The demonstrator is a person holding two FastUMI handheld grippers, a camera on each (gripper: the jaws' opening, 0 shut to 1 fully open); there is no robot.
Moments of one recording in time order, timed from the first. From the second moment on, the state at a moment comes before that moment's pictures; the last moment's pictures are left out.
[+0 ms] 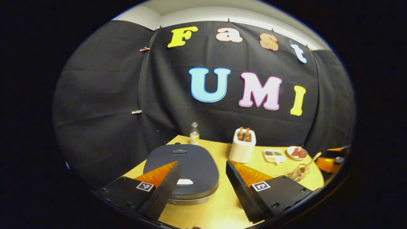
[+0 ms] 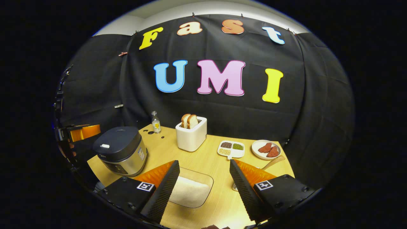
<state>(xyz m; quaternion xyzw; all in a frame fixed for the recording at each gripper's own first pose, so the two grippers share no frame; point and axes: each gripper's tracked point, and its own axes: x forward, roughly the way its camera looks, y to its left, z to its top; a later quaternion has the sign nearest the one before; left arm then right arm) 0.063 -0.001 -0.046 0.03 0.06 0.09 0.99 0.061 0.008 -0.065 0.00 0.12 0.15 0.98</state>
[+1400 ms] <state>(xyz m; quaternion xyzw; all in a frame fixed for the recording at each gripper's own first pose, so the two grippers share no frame) 0.021 -0.046 -0.004 0.03 0.02 -0.08 1.00 0.009 -0.016 -0.016 0.01 0.06 -0.01 1.00</state>
